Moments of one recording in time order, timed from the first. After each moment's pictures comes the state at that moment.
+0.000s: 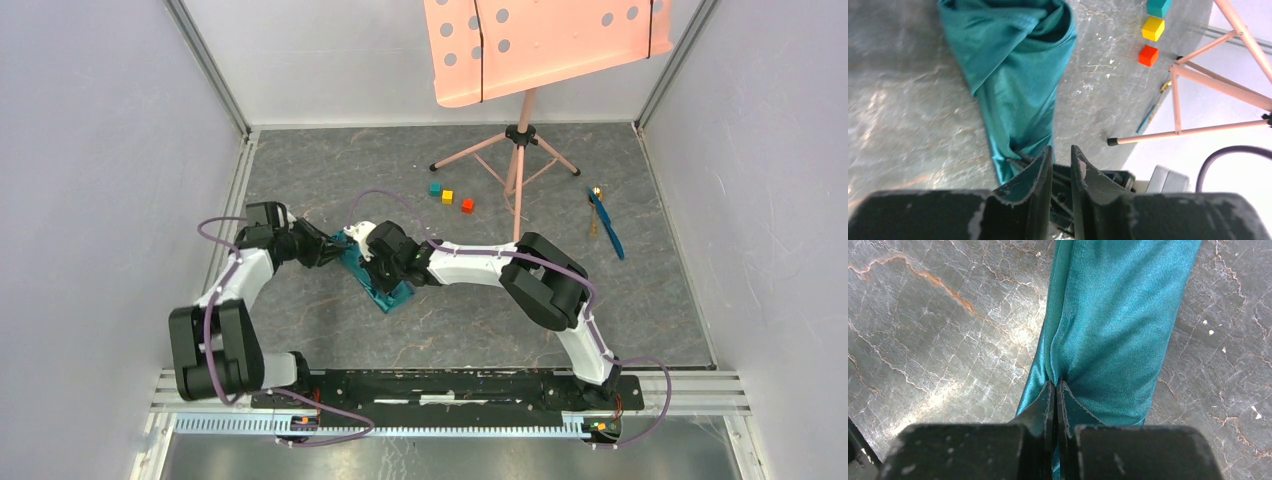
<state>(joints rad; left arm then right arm) 0.15 1.27 0.67 -0.34 0.57 -0.82 1.03 2.13 1.44 -0.11 -0.07 0.17</state>
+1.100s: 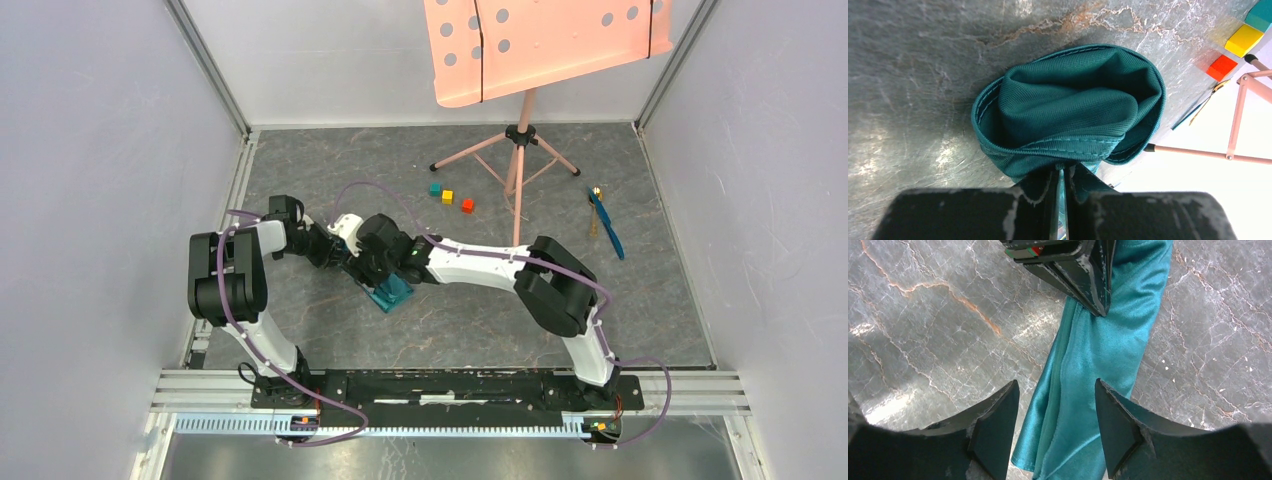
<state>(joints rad) 0.12 1.75 0.86 -0.34 0.58 -0.71 1.07 2.06 1.51 -0.16 -0.04 0.02</state>
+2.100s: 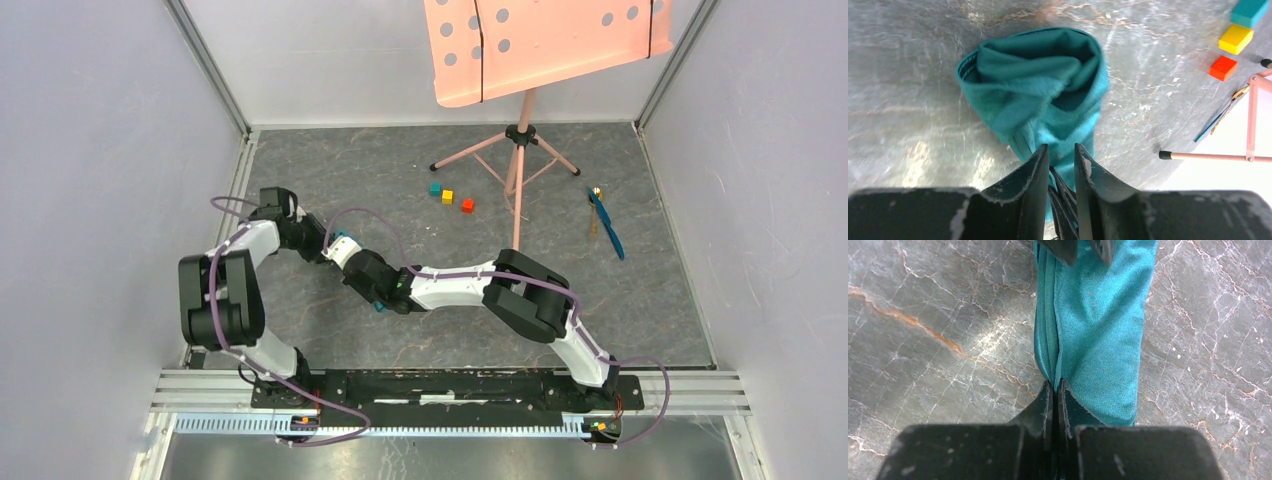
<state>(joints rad) 0.12 1.64 0.87 -0.41 0.49 -0.64 1.18 2.19 1.47 0.01 0.34 0.07</state>
